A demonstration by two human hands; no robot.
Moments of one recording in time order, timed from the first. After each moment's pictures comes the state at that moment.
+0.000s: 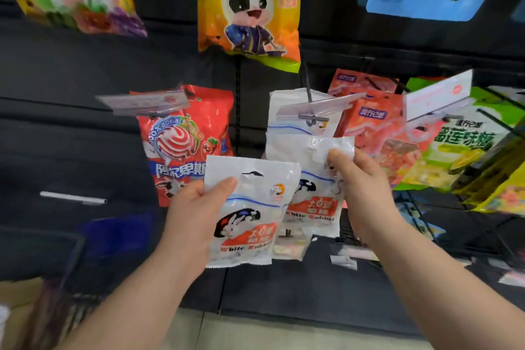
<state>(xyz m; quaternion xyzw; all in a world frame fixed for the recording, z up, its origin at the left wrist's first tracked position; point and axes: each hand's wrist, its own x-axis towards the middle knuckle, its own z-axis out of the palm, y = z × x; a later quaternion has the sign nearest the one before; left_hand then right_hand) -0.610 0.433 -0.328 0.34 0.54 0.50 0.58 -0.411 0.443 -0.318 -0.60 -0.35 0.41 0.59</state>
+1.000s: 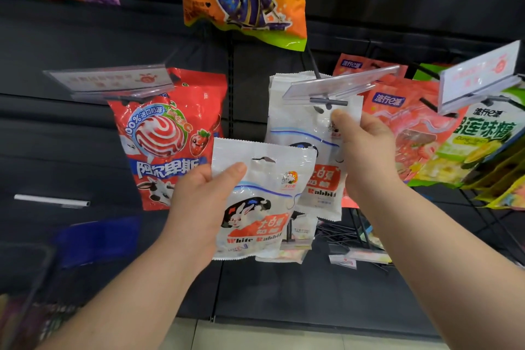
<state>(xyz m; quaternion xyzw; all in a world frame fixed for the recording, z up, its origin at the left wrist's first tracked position) -0.599 0.468 -0.347 0.38 0.53 0.48 0.59 -0.413 0.502 -0.327 -0.57 -0.35 0.33 0.66</state>
